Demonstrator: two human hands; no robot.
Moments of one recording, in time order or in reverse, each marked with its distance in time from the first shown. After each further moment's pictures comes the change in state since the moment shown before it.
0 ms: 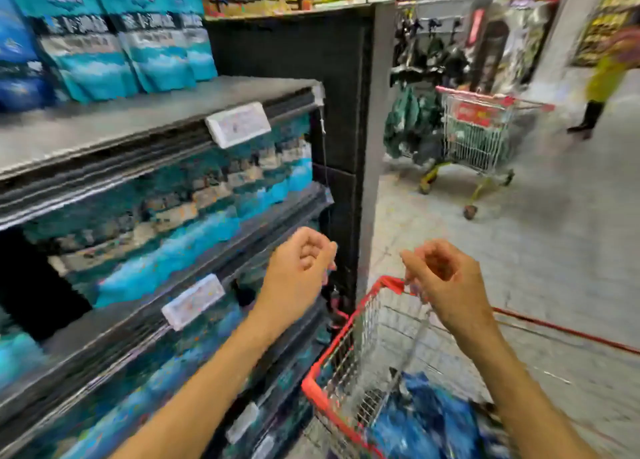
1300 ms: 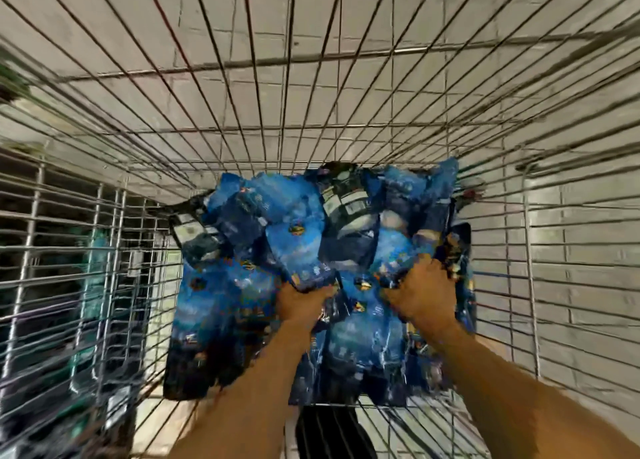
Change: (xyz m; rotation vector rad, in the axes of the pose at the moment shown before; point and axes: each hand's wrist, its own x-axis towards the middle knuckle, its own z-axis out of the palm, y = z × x) left_hand -0.181 -0.549 0.550 0.259 -0.445 -1.196; right_hand -0.309 0.630 -0.259 -1.080 -0.094 1.379
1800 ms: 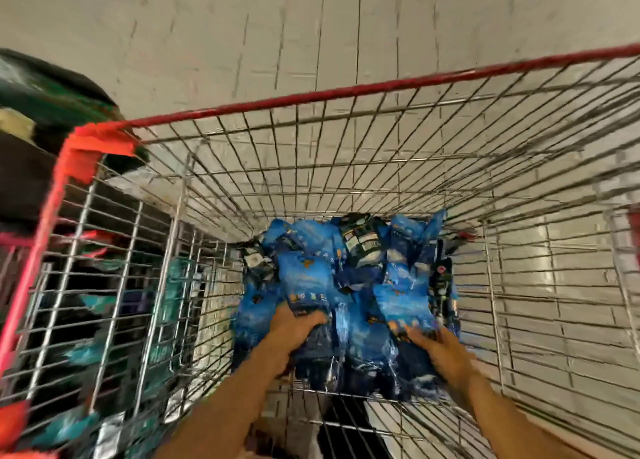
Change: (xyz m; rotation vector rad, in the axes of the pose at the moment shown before) left_hand -0.113 0.060 -0.129 0.118 -0.174 0.032; right_hand -0.124 0.030 -0.062 1.191 -0.327 0.148
